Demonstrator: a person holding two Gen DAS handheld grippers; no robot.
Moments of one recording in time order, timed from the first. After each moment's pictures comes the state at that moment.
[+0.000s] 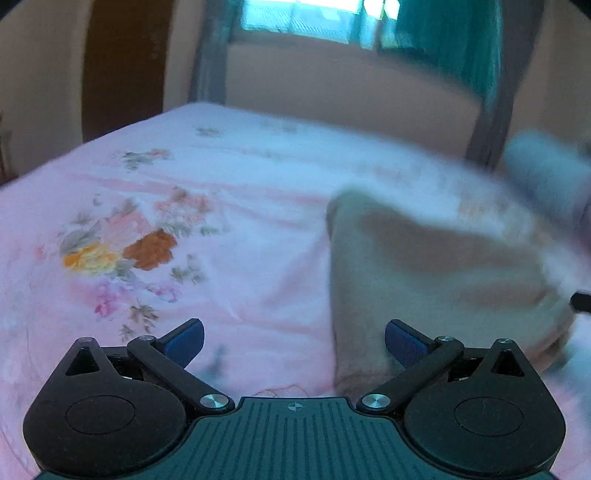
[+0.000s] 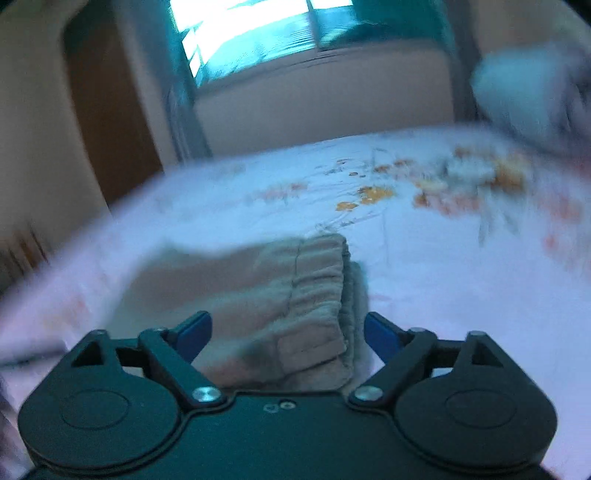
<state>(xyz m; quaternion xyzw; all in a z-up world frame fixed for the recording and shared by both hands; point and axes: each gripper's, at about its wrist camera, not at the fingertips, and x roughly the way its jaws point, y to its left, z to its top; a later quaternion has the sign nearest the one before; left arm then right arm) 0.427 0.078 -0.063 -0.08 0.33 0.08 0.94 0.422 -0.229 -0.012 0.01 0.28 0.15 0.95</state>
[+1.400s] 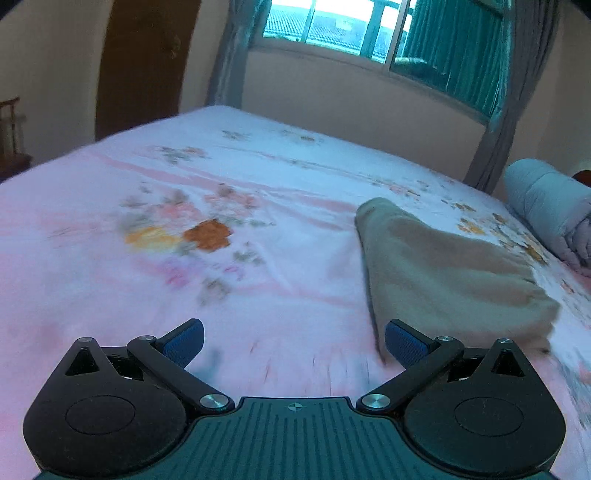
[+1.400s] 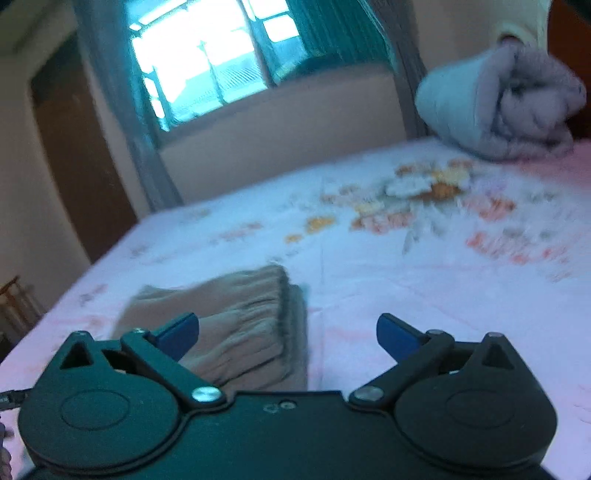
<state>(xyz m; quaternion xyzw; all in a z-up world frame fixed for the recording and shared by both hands) 0.324 0.136 -0.046 -0.15 0.29 0.07 0.94 0.348 -0.309 0.022 0.13 0.23 0.12 0.96</state>
